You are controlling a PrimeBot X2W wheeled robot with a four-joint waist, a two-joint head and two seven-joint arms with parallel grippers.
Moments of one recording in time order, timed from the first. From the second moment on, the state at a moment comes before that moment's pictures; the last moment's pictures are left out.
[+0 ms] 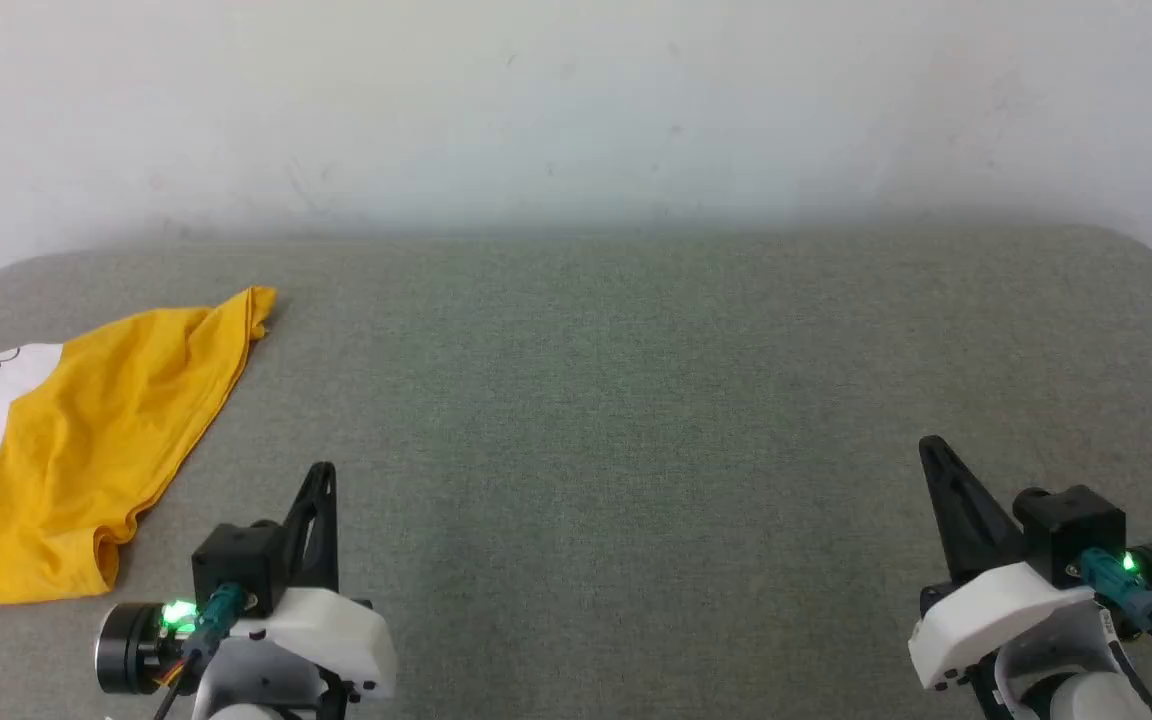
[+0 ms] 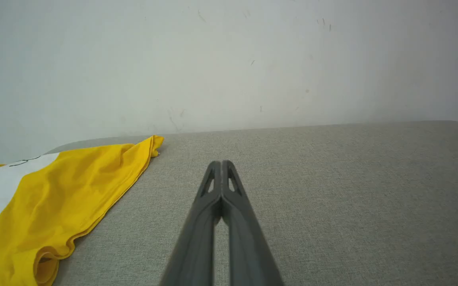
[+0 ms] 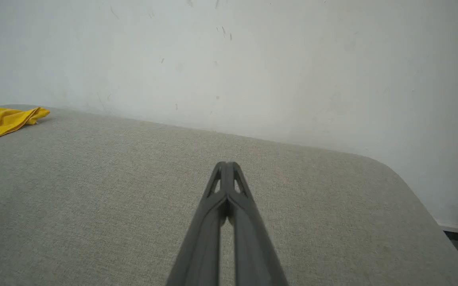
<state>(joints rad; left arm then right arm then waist) 0.01 0.06 0.00 0.00 -0.01 0.01 0.00 0.01 -0.05 0.00 0.01 0.00 0.13 0.00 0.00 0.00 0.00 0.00</state>
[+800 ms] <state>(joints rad) 0.01 0.06 0.00 0.00 -0.01 0.01 0.00 0.01 -0.06 0.00 0.01 0.01 0.13 0.00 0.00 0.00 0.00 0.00</state>
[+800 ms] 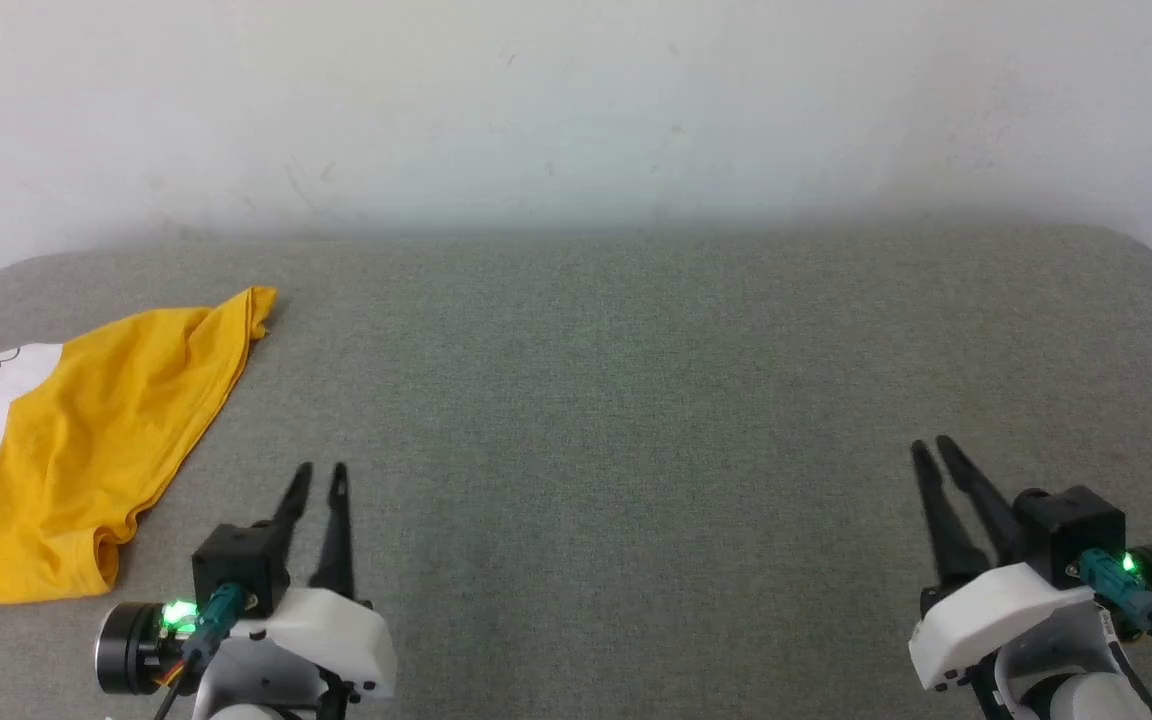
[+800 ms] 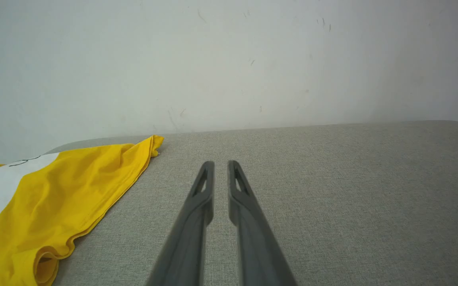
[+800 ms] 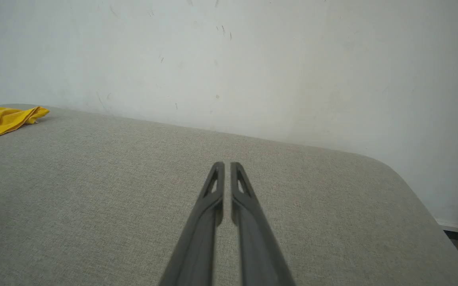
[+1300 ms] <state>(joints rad) 0.01 0.06 -0.01 0.00 -0.01 0.01 -0.02 0.01 -0.06 -0.03 0.04 0.04 0.13 -0.02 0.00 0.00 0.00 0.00</state>
